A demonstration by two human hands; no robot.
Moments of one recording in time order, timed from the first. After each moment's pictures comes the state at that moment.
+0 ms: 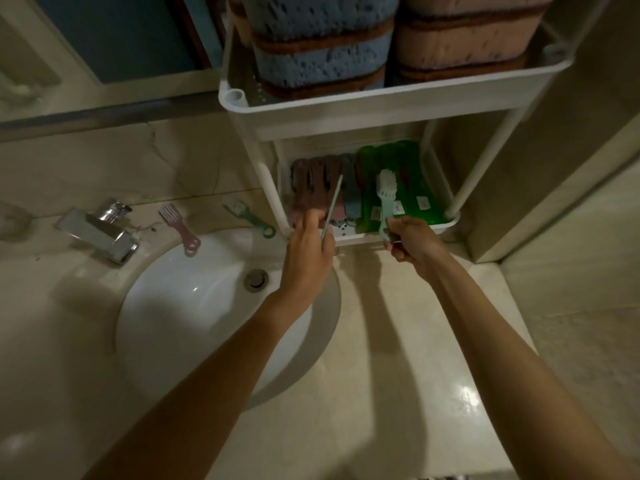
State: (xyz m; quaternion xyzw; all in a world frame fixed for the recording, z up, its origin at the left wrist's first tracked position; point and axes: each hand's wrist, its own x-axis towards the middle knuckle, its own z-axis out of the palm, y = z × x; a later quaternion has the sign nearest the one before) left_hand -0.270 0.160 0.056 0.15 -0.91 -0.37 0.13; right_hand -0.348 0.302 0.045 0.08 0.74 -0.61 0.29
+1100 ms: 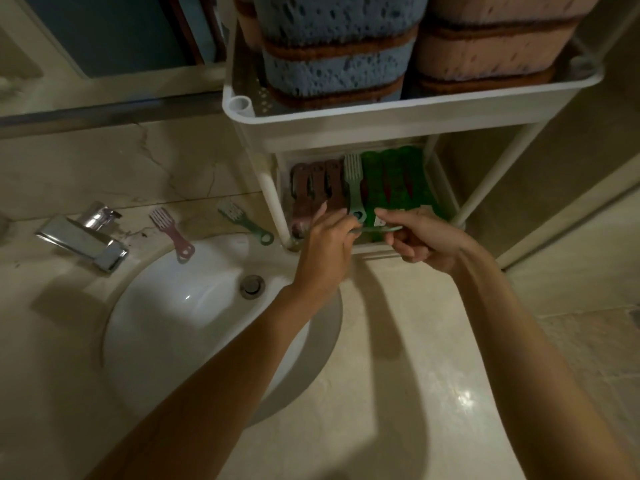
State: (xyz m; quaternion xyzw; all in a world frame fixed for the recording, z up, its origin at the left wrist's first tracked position) left_hand -0.303 0.159 0.049 -0.01 -0.93 -0.31 0.21; right_hand -0.368 0.309 0.079 -0.06 0.69 -0.59 0.41
